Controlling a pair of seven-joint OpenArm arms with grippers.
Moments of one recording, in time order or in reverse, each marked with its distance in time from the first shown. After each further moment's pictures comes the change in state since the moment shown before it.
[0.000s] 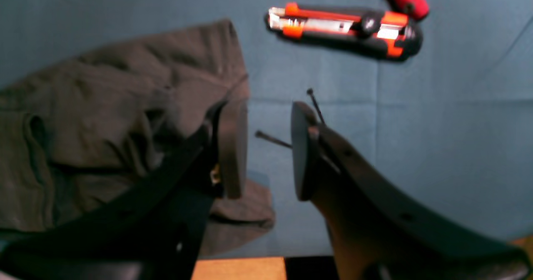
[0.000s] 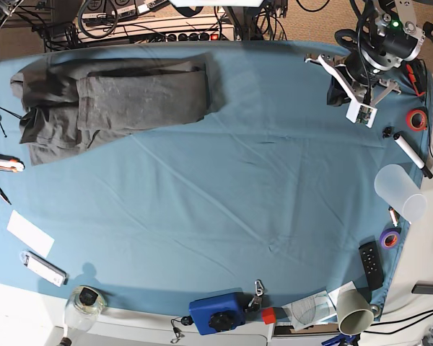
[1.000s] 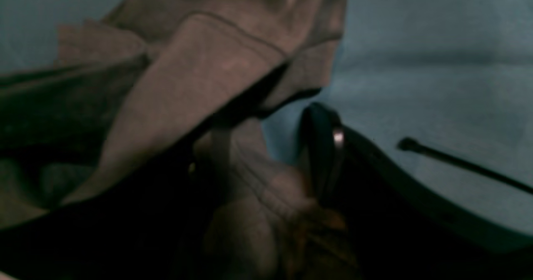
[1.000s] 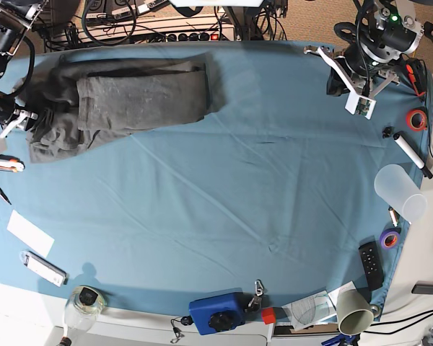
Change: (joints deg) left arm 2.7 0.0 0.0 0.0 0.2 0.0 -0.2; right arm 8.7 -4.1 -14.3 -25.9 4.7 0.2 -0.3
